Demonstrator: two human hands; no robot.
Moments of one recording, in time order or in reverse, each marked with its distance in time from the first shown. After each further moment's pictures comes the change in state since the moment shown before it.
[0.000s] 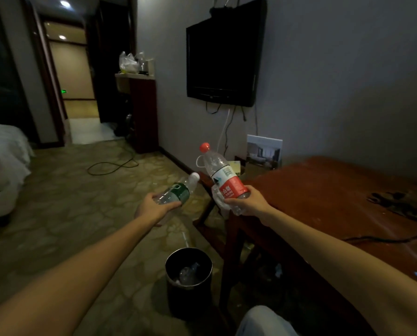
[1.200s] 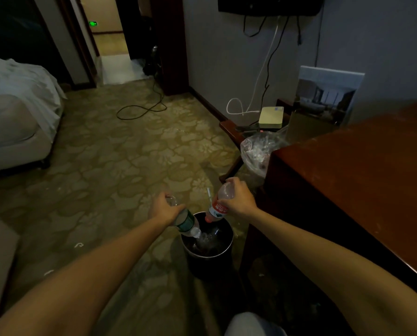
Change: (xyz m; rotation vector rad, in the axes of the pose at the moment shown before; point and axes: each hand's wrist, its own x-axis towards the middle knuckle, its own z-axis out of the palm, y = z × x) left_hand 0.113 -0.121 0.096 0.269 0.048 -0.305; right_hand 0.168 0.143 0.099 -0.468 -0.167 -0.046
